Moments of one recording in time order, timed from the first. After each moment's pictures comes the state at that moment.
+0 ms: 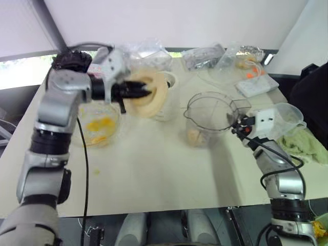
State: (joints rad) left arm -1.00 0.64 -0.06 0.17 -0.27 0.49 -1.18; right arm -0.21 -0.38 -0.14 -0.11 0.30 0.30 0.34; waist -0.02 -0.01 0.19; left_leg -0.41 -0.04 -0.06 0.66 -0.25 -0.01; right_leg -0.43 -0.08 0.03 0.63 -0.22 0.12
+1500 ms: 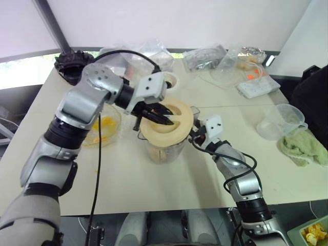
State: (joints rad) left arm -1.04 0.62 -0.36 0.04 -0.25 0.54 -1.43; right arm -0.24 -0.23 0.10 -0.09 0.15 0.20 0.34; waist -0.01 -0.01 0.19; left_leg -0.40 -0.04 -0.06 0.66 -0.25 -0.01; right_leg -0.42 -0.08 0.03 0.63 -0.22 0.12
